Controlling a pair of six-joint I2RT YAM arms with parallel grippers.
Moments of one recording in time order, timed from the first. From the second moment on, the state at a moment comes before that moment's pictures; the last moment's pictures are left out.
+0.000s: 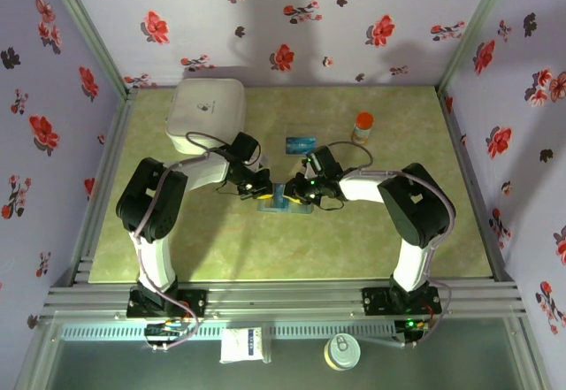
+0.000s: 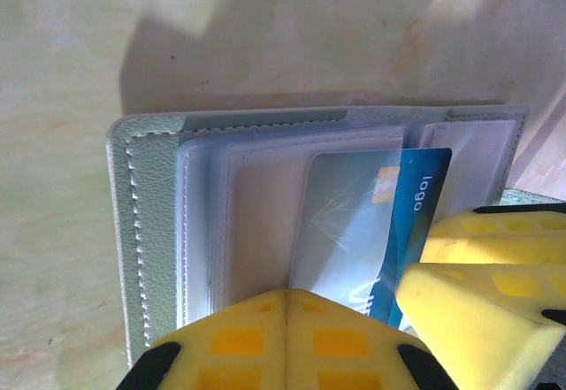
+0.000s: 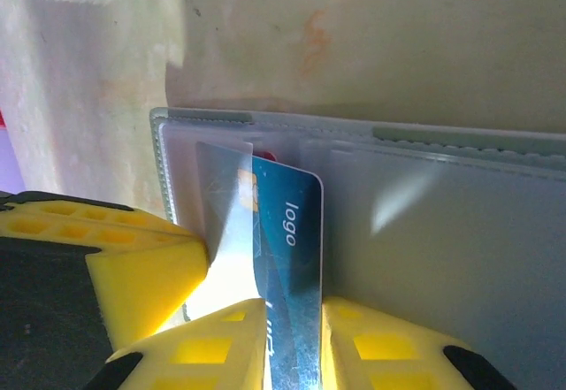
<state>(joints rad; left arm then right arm) -0.56 1.90 1.15 -0.46 0.47 -0.64 0.60 1.83 0.91 0.00 -0.51 0.90</state>
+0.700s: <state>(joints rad) -0.56 1.90 1.15 -0.46 0.47 -0.64 0.55 1.78 0.86 0.03 -0.53 0.89</state>
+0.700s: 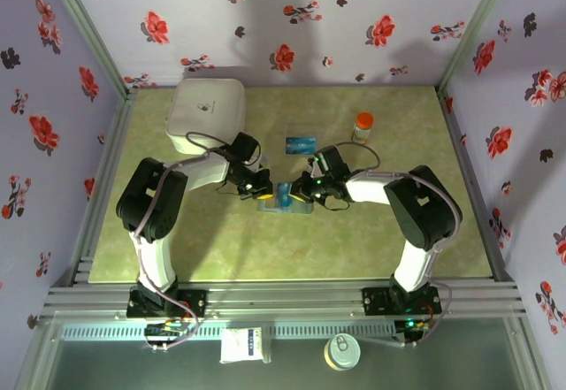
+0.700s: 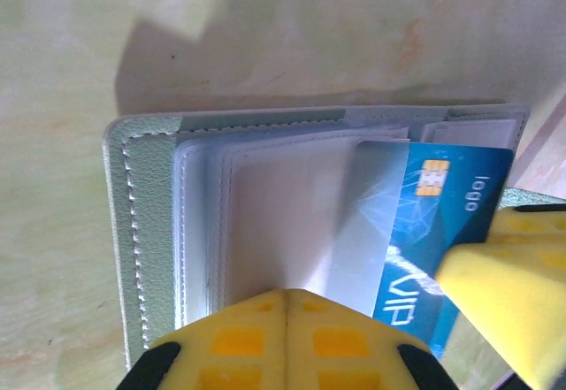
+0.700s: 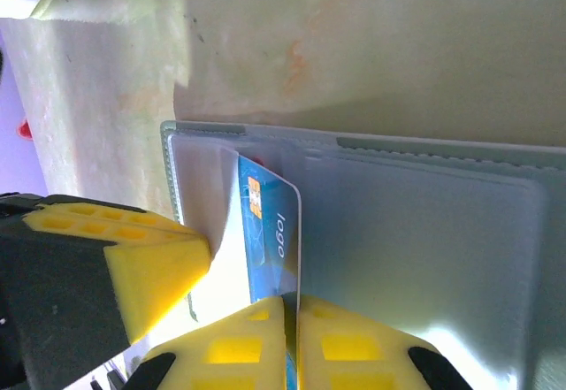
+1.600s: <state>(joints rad) -0.48 1.78 1.07 -0.38 0.49 -0.67 0.50 1.70 1.26 -0.71 -0.40 -0.13</state>
